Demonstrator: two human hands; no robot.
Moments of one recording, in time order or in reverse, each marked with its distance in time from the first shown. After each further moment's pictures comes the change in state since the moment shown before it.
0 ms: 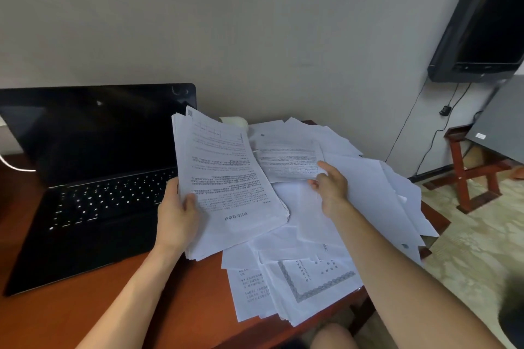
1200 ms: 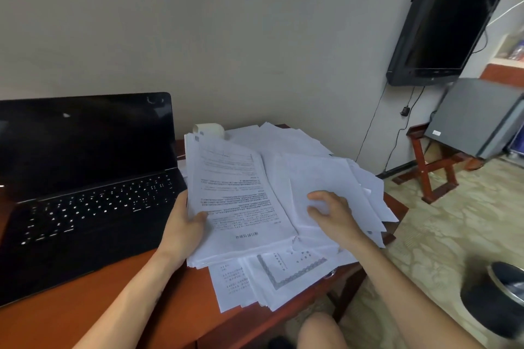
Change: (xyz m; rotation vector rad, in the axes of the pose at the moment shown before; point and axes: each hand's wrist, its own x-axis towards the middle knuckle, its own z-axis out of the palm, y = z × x) left_hand -0.025 0.015 0.024 -0.150 -0.304 -0.157; right_hand -0.079 -0.020 -0.108 -0.846 -0.289 -0.264
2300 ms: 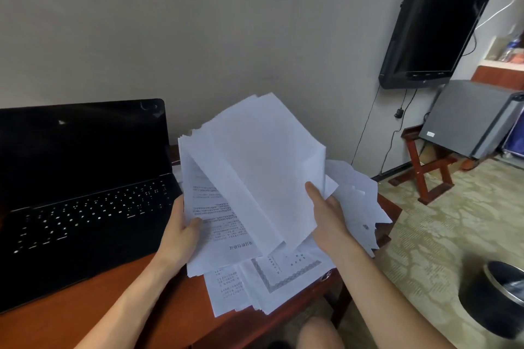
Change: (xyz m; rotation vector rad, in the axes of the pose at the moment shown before) left_hand -0.006 -0.002 0.002 -0.012 -0.052 0.052; right_hand -0.023 -0.061 0.007 0.992 0.118 0.309
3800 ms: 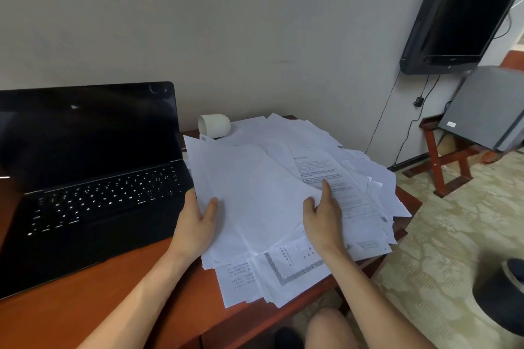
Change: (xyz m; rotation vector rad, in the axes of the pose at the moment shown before) left_hand 0.004 -0.010 0.011 0.171 0.109 0.067; right_hand 0.029 0.070 -0.003 -0.911 0.193 -0.382
